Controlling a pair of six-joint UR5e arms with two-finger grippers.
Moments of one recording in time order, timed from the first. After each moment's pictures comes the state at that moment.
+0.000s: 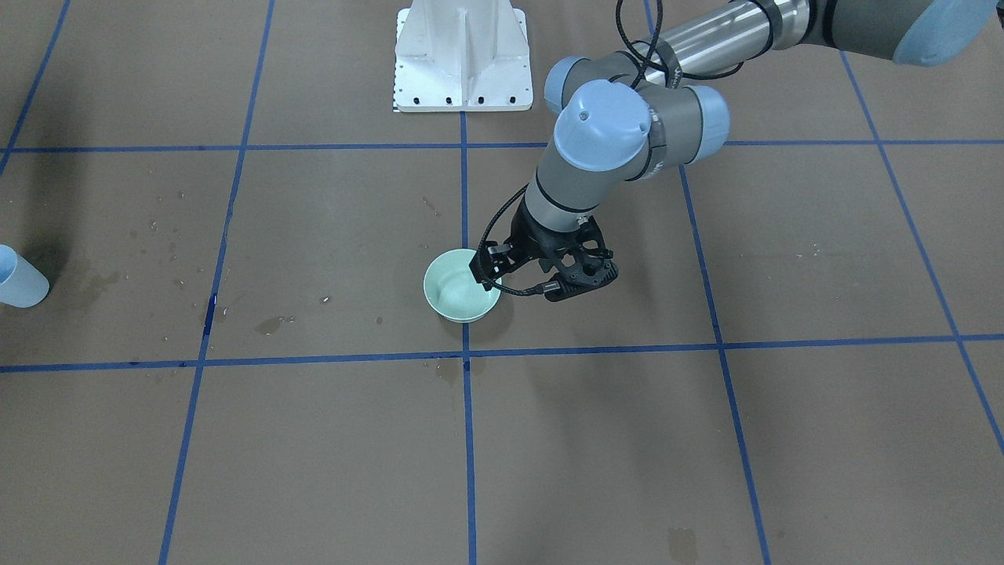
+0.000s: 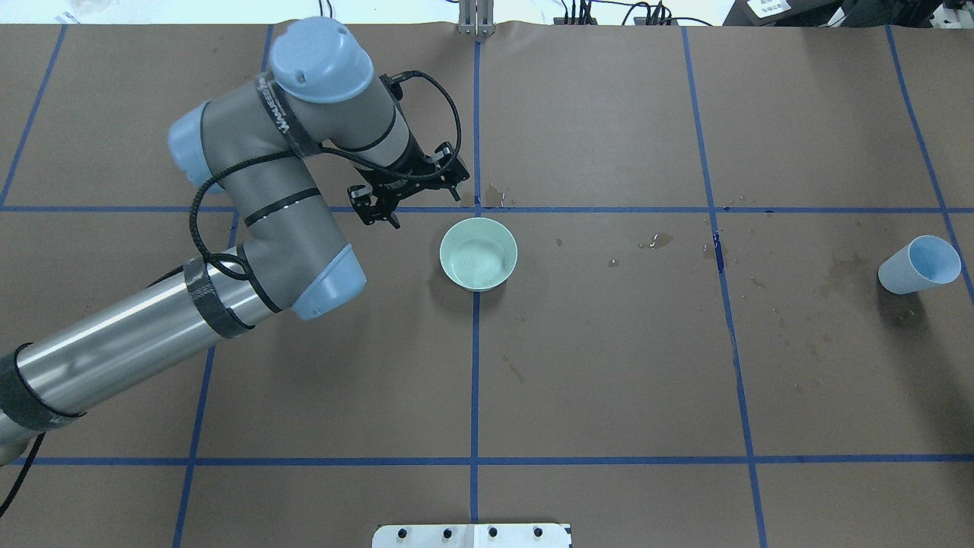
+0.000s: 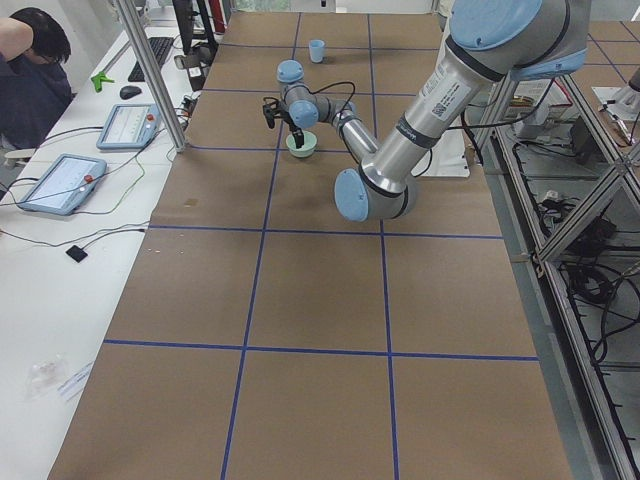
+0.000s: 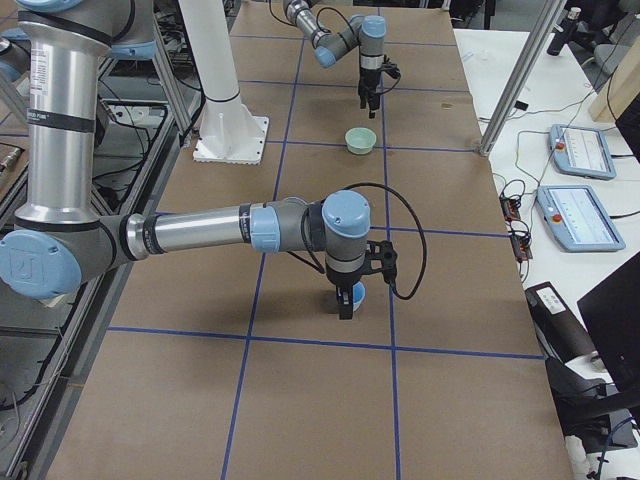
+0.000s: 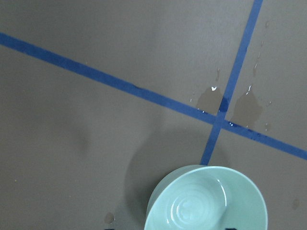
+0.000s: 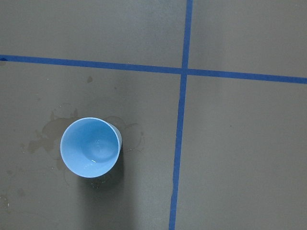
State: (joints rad) left arm -0.73 -2.37 -1.49 -1.76 -2.13 -1.51; right arm 1.53 -1.69 1.91 -1.69 2.33 0.00
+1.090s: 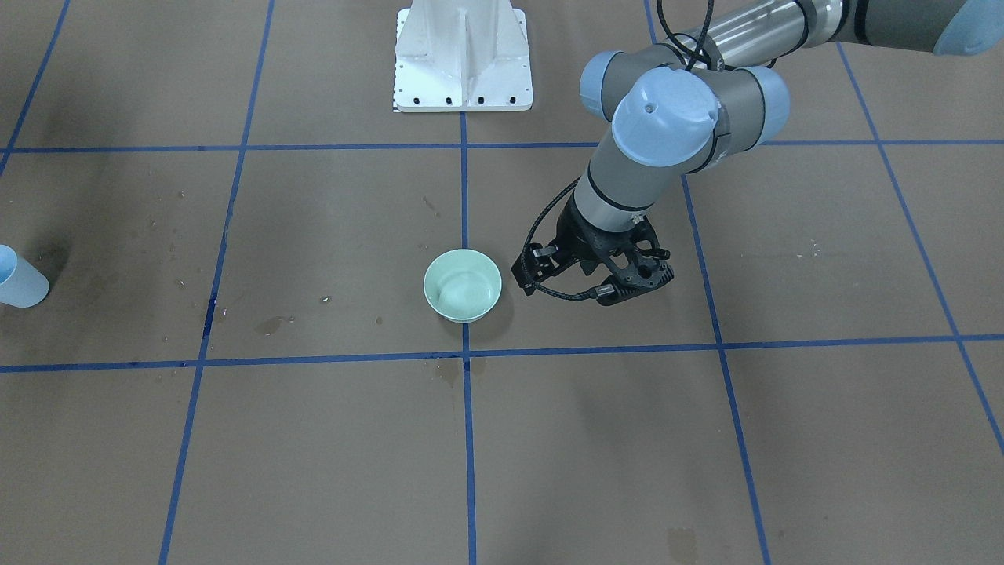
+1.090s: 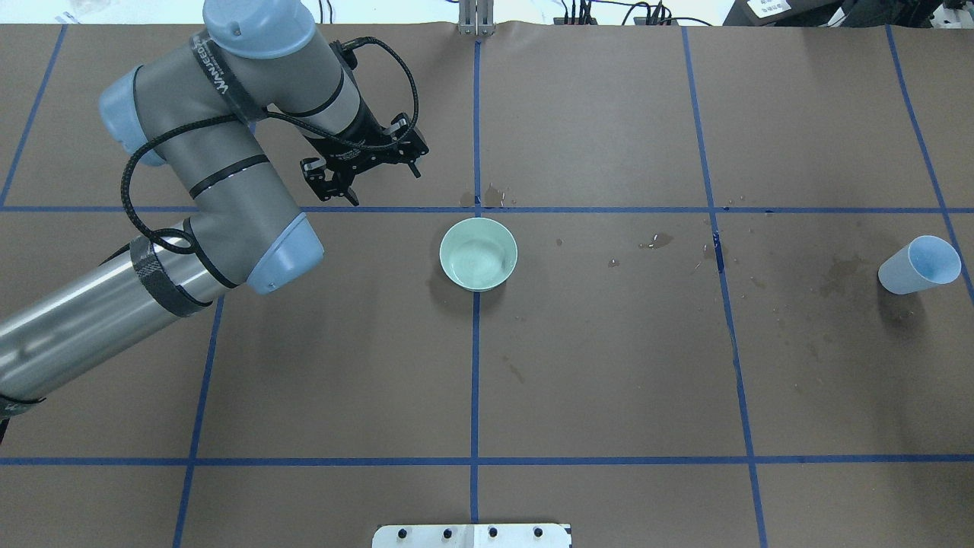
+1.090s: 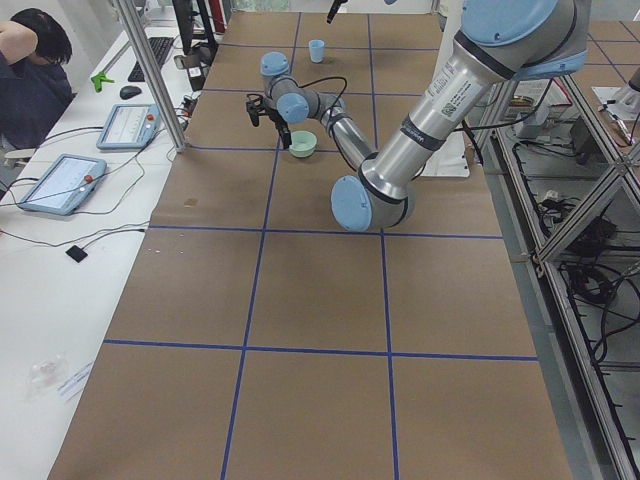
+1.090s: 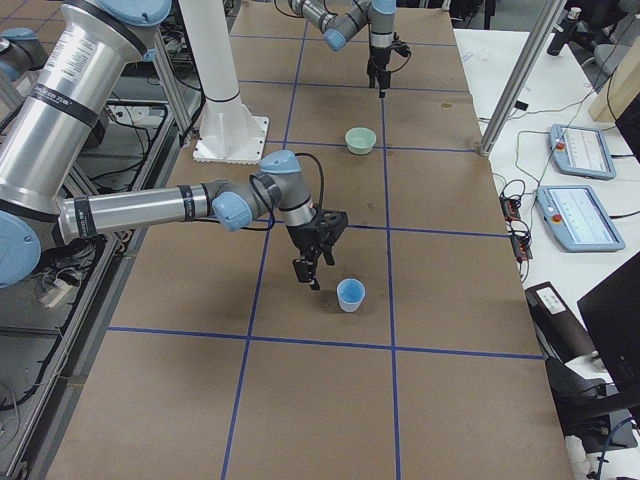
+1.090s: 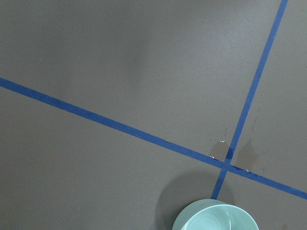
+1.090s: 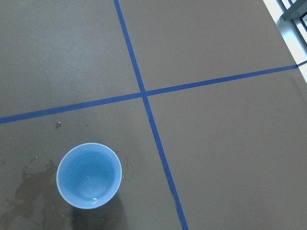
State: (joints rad) left arm -0.78 -2.33 -1.54 -1.70 -2.15 -1.46; right arm 0.89 -2.05 2.16 -1.18 1.58 1.19
